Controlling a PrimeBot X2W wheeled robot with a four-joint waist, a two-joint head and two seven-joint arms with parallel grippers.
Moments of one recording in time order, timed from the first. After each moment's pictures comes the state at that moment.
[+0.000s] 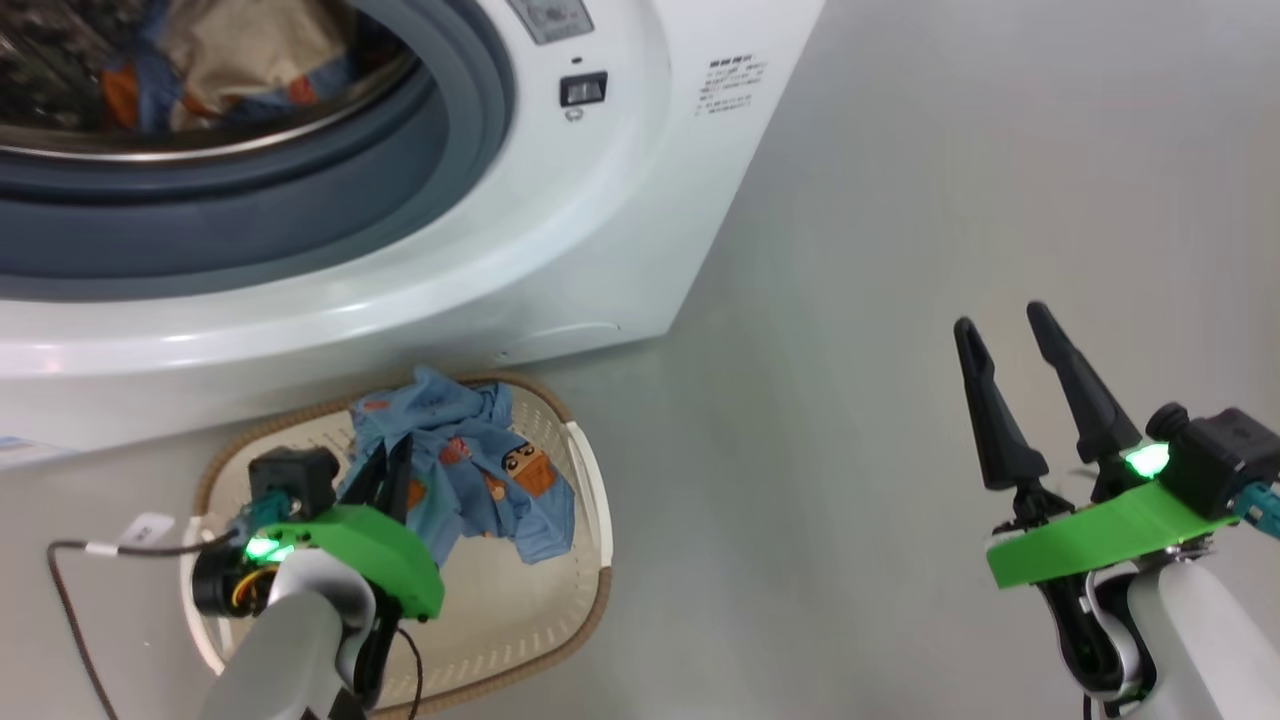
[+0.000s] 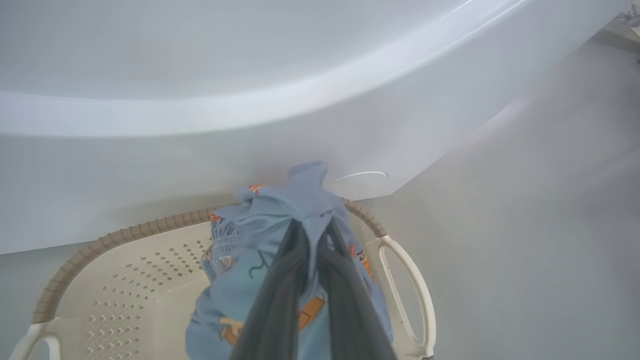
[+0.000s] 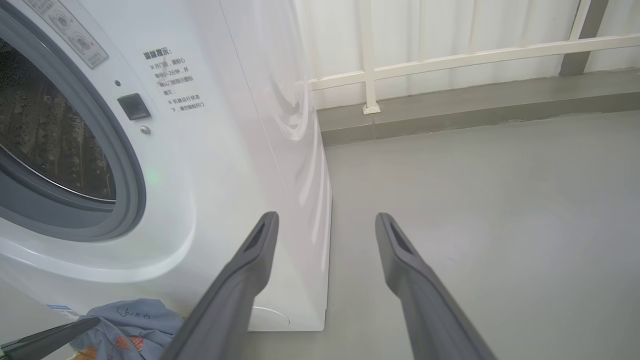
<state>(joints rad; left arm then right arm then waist) -0.64 0.09 -0.31 1.06 -0.43 -0.13 -0.25 -0.25 -0.22 0.19 0.14 0.48 0.13 -0.25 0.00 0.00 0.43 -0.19</state>
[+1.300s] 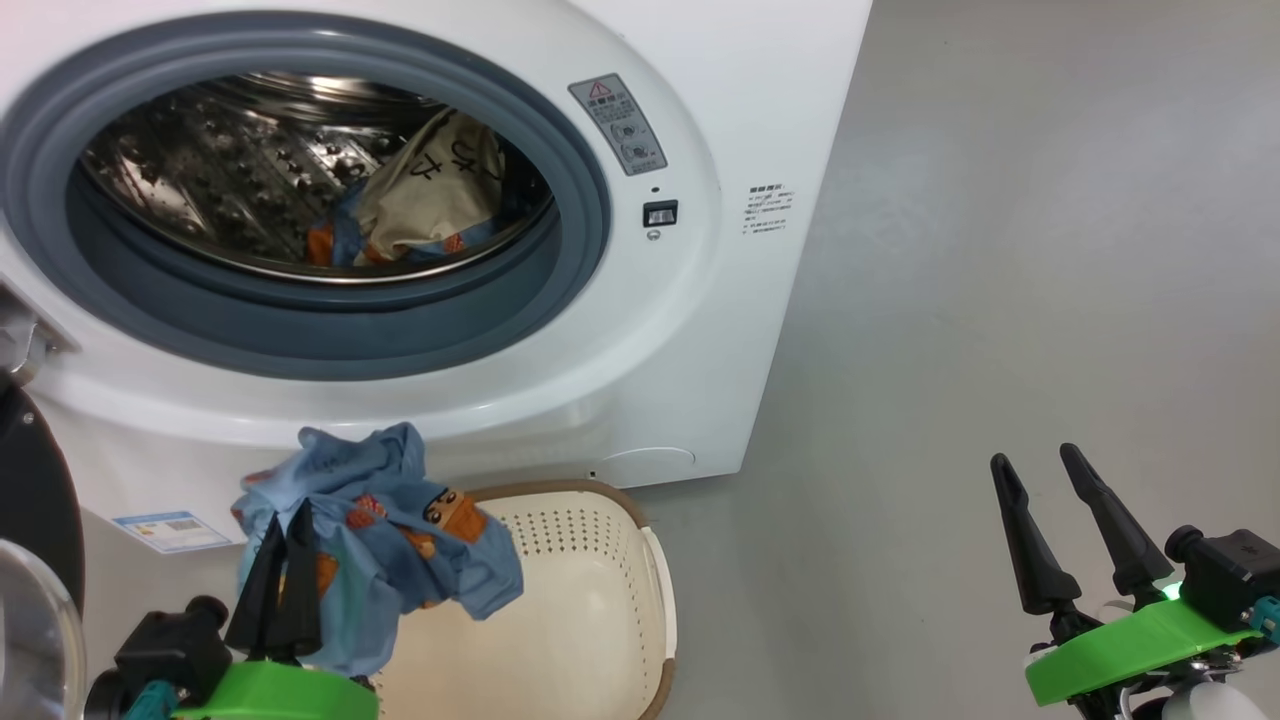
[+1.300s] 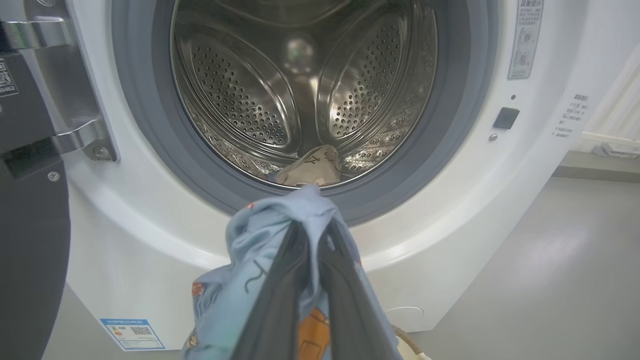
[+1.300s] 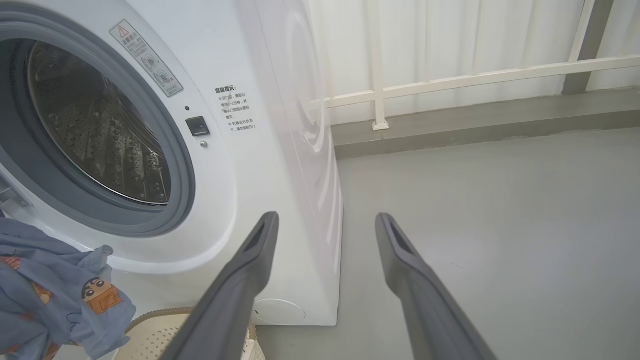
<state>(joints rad) -0.14 0.06 0.01 0.31 -0.25 -0.13 -0.25 -0.05 -0.25 0.15 0.17 0.48 0.13 -0.25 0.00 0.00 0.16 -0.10</state>
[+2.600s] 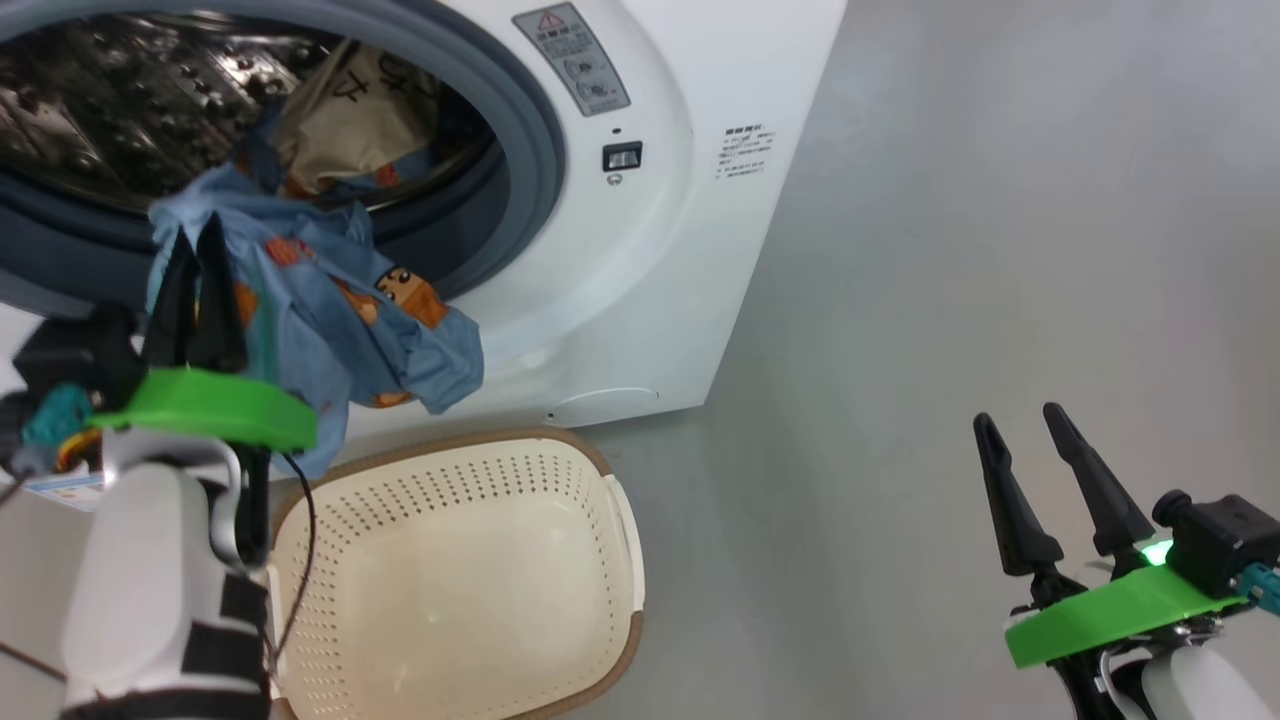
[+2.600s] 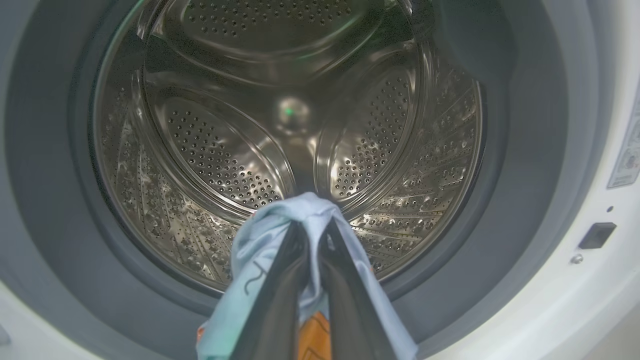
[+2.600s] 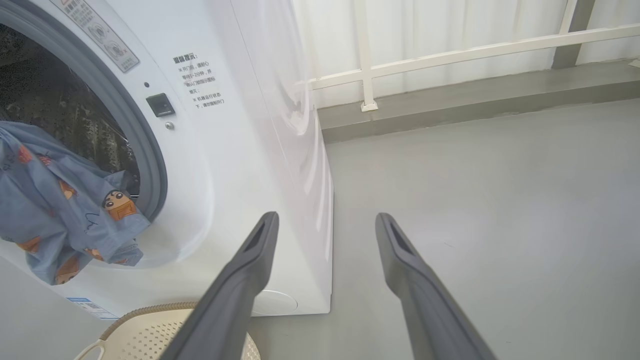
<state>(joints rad) -0.62 0.09 0.07 0.55 -0.19 -0.12 -0.26 -0.10 -0.22 0.15 0.16 0.48 0.13 -0.25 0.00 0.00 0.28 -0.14</state>
